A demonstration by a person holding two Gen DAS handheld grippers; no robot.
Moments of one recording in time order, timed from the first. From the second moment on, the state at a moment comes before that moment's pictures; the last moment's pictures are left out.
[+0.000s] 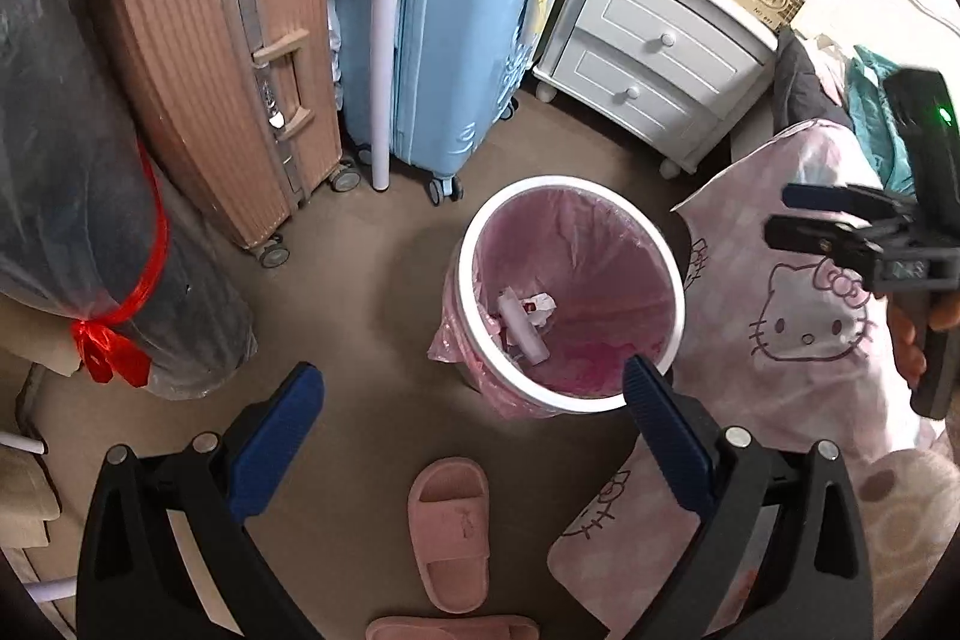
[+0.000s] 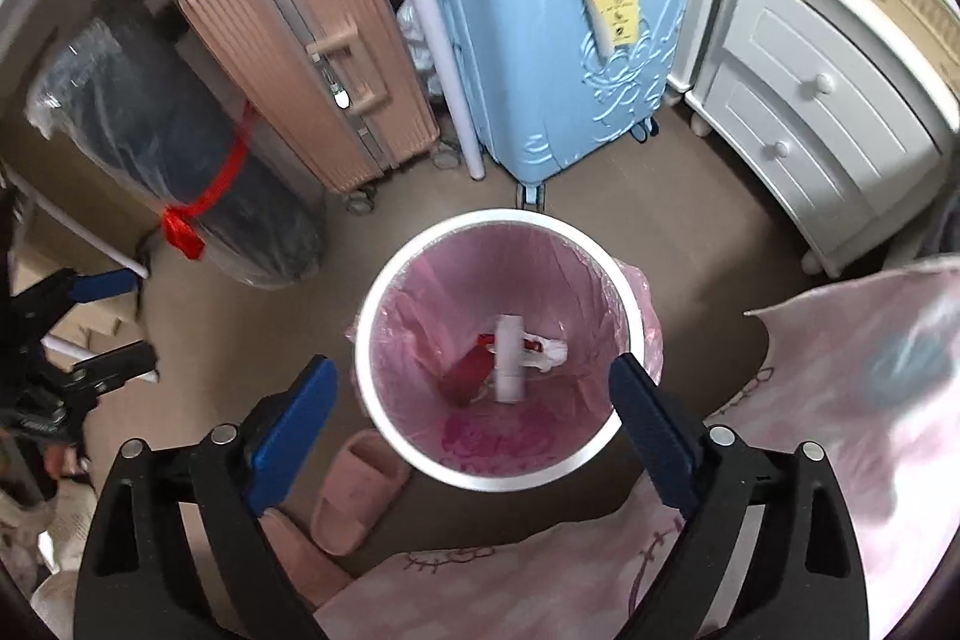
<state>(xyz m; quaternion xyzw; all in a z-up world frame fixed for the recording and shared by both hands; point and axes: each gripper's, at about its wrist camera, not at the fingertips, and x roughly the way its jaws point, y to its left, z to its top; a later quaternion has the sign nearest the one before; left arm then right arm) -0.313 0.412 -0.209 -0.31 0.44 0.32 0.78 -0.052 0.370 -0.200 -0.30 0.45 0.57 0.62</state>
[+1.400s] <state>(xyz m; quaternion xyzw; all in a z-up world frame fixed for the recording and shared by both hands) -0.010 0.093 0.002 -0.11 0.37 0.05 0.92 0.159 -0.229 -0.032 0.06 0.40 0.29 0.87</state>
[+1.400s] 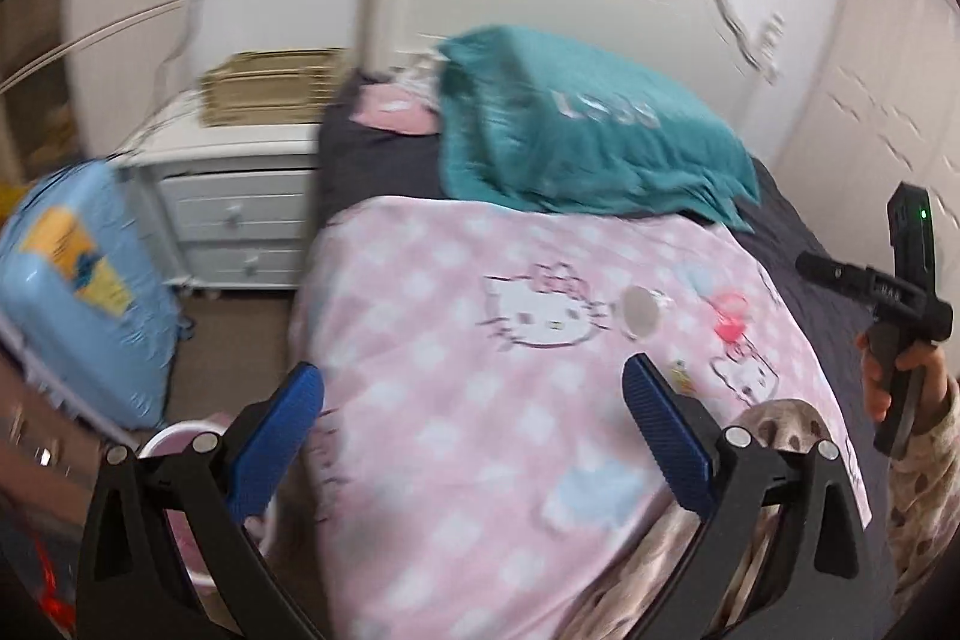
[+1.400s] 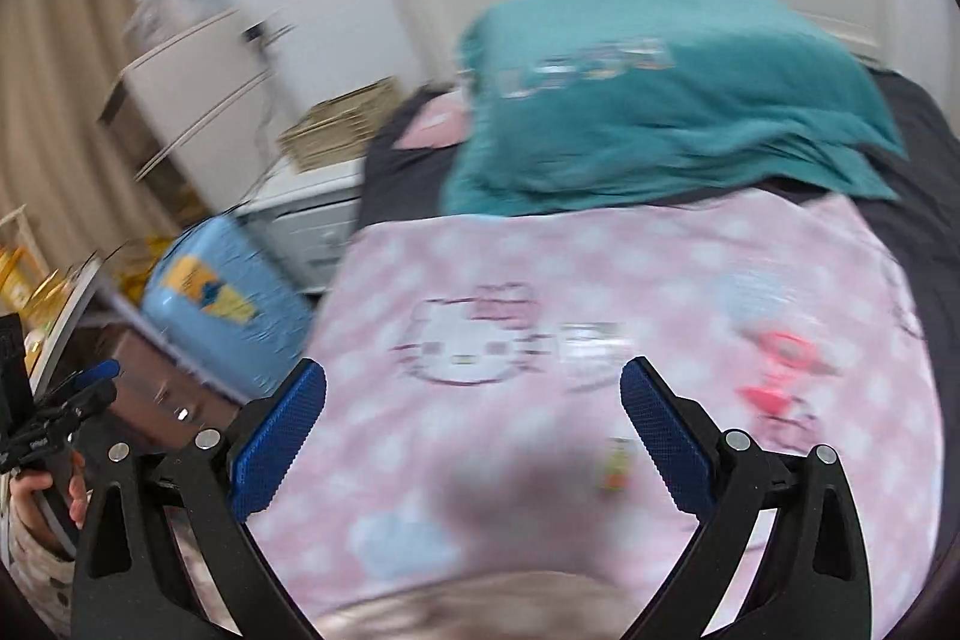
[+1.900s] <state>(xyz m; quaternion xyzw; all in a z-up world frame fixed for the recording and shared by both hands) 0.135 -0.056 -0.059 -0.05 0.43 -0.05 0.90 0.203 -0.378 -0.115 0.14 0.45 0.20 0.86</state>
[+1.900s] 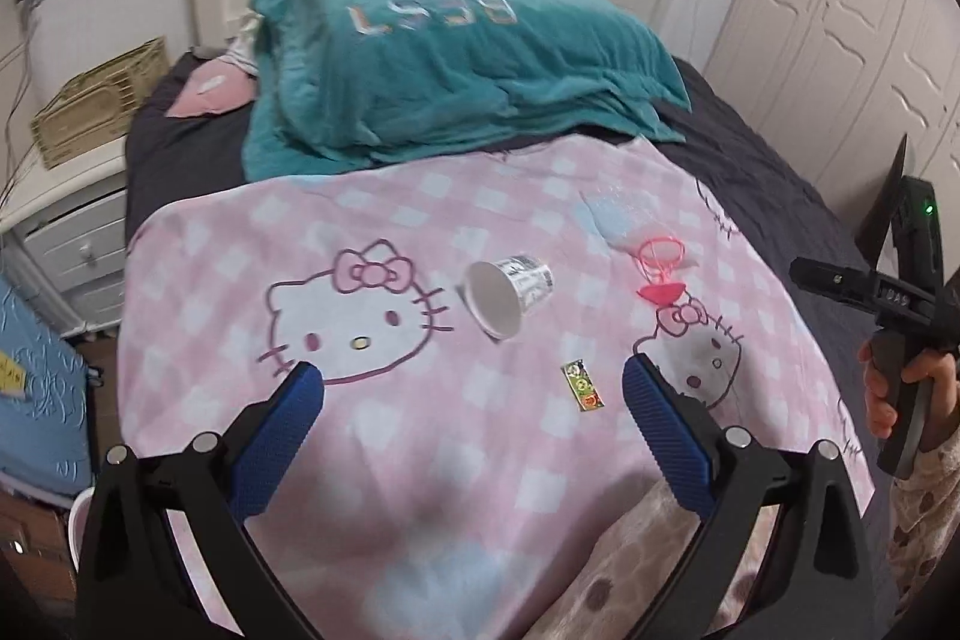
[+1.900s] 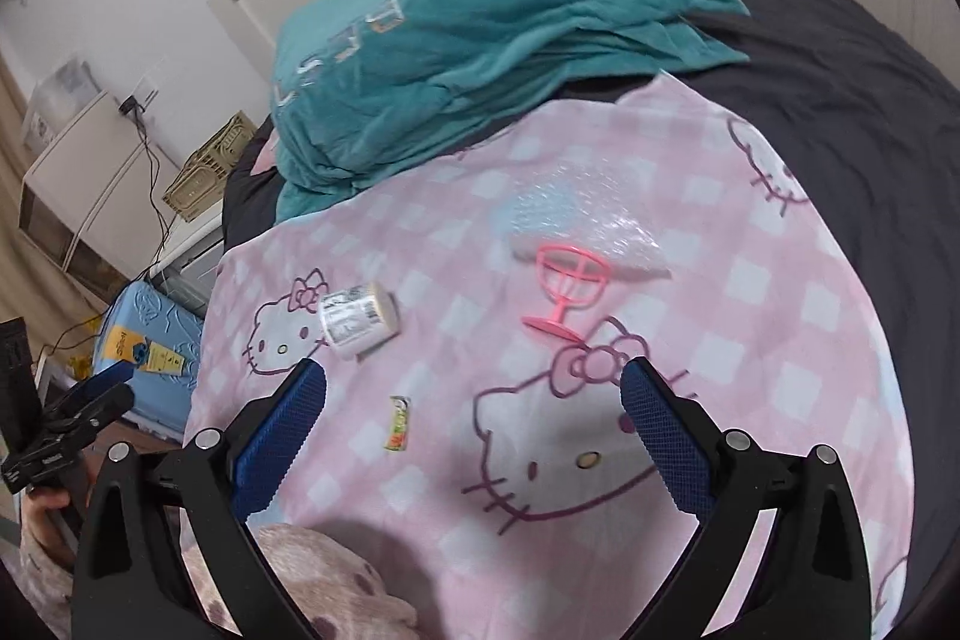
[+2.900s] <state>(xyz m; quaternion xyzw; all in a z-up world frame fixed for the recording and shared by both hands) 0.283 -0.100 -0.187 -0.18 0.49 -0.15 0.84 0.235 -0.410 -0.182 0.19 0.51 0.21 0.81</state>
